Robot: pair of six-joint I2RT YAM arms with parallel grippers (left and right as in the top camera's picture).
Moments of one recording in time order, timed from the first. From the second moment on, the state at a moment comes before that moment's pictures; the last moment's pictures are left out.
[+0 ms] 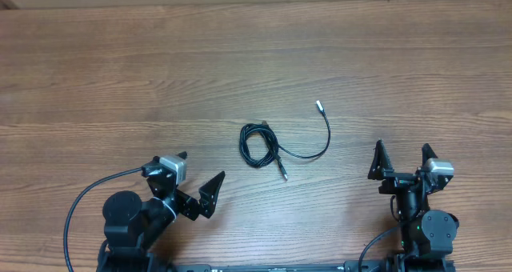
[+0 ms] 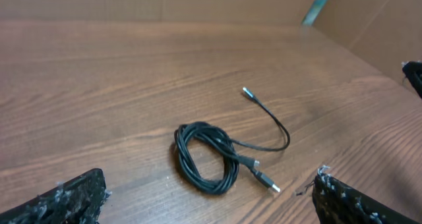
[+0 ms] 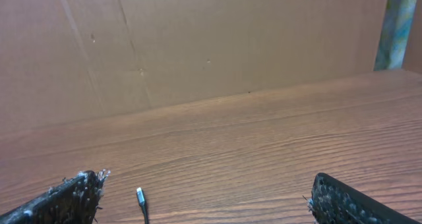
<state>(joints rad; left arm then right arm) -0.04 0.31 0.34 -0.38 0.54 -0.10 -0.03 0.01 0.02 -0.03 0.00 0.17</state>
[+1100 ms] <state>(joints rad) -0.04 0.31 0.34 -0.63 0.59 -0.25 -0.03 0.01 0.02 -0.03 0.00 0.17</state>
